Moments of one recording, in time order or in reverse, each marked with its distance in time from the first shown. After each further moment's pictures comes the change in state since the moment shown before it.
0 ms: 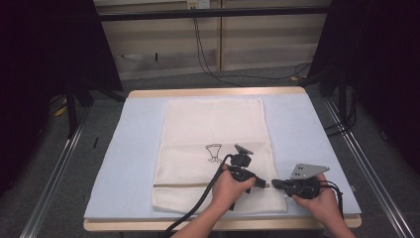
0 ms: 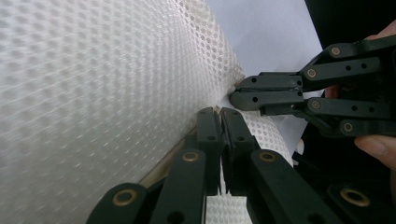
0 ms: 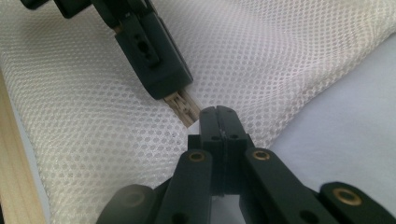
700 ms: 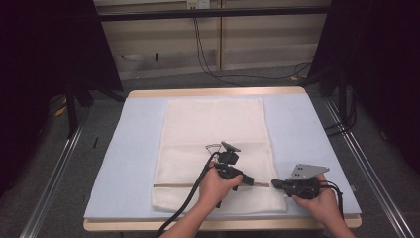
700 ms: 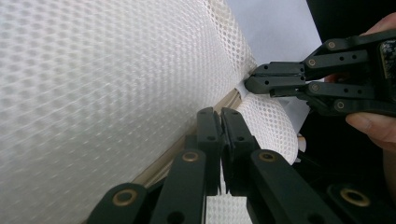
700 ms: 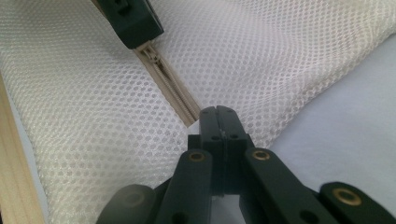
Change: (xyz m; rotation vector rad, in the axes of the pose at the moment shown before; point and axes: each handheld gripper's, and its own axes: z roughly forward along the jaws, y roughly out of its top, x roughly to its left) left arm 0.014 -0.005 -0.032 -0.016 -0.006 -0.024; right arm 0.001 0.000 0.000 -0.001 -0.001 -0.004
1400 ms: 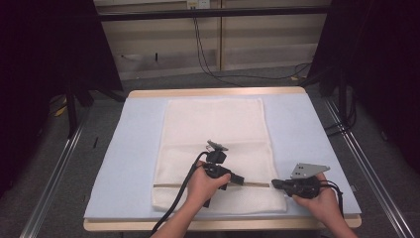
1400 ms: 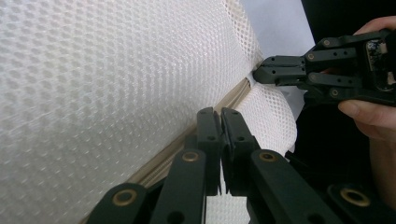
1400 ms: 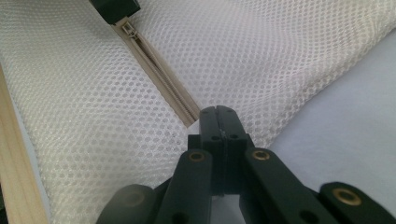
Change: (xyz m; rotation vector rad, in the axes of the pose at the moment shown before) left arm 0.020 -0.008 -0.023 -0.004 -0.023 -0.028; right arm -0.003 0.000 0.000 -0.001 0.012 0.024
